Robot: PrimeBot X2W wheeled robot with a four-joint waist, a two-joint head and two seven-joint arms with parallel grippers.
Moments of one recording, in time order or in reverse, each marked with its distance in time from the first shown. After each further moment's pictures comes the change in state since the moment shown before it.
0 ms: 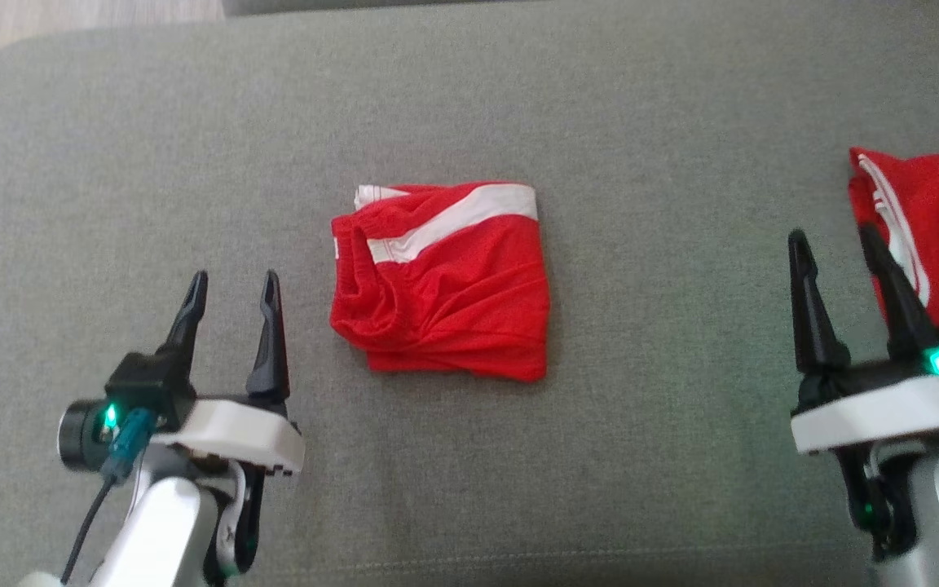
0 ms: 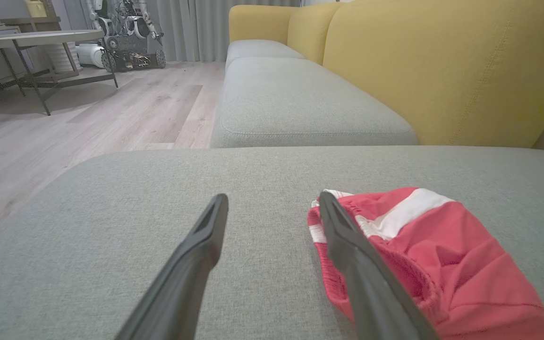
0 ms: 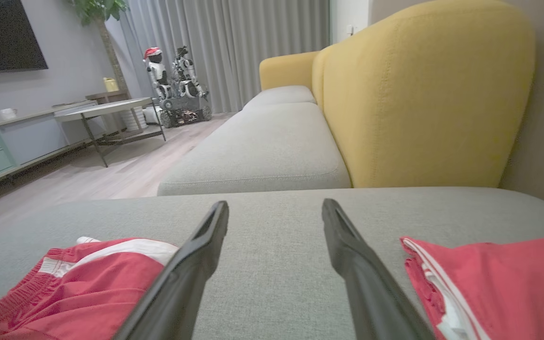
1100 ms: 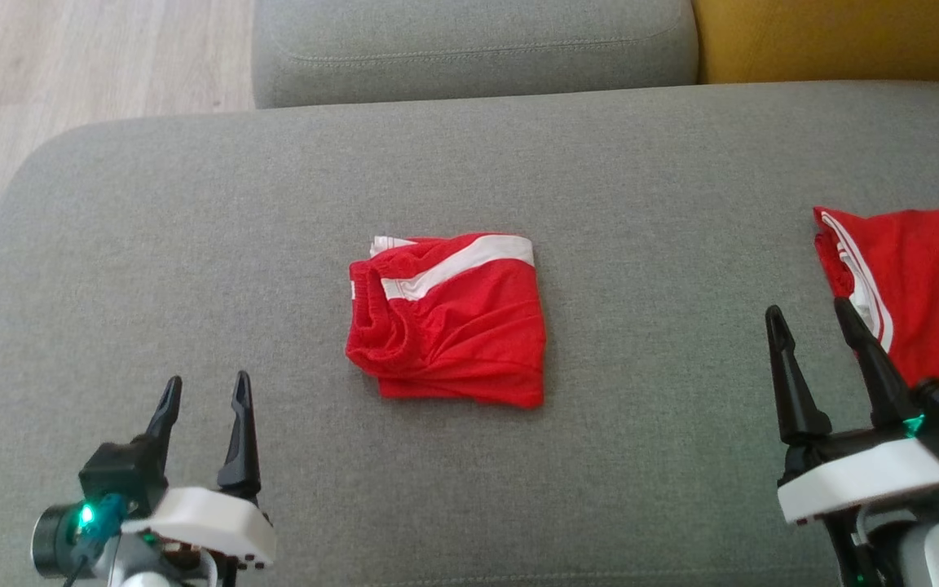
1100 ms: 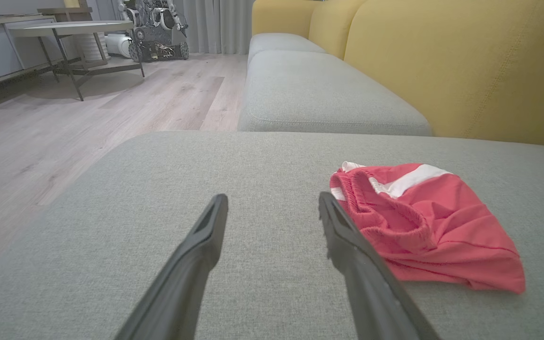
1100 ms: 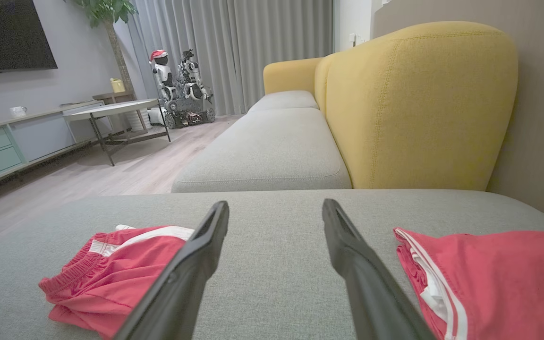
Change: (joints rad) left arm 0.212 0.062 0.022 -0.084 -0.060 0.043 0.043; right arm 0.164 0.050 -0.010 -0.106 -0.053 0.000 0.092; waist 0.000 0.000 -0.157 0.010
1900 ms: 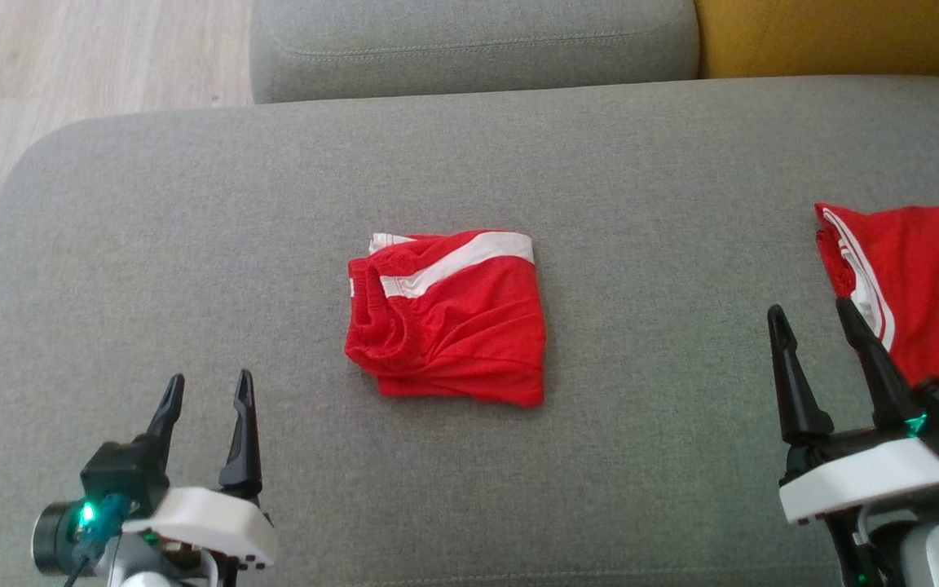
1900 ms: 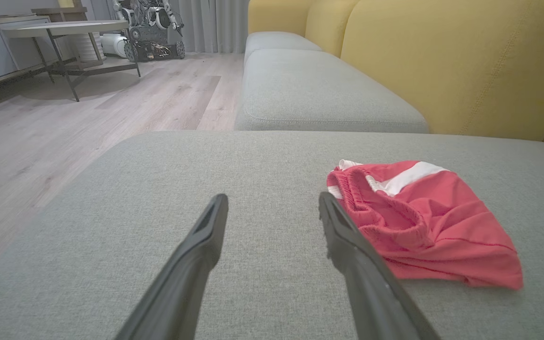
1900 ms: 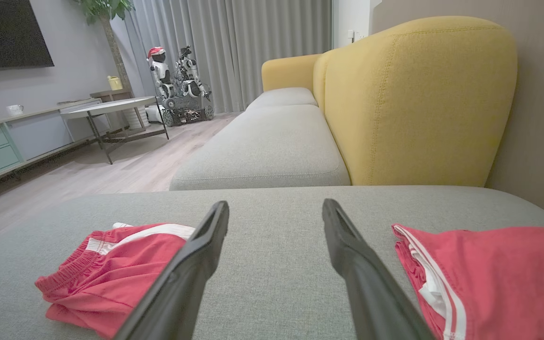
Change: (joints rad) left arm -0.001 0.009 -0.009 -0.010 0.000 0.002 0.000; right arm 0.000 0.001 -0.004 -0.001 0.001 0.000 0.003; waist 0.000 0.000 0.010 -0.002
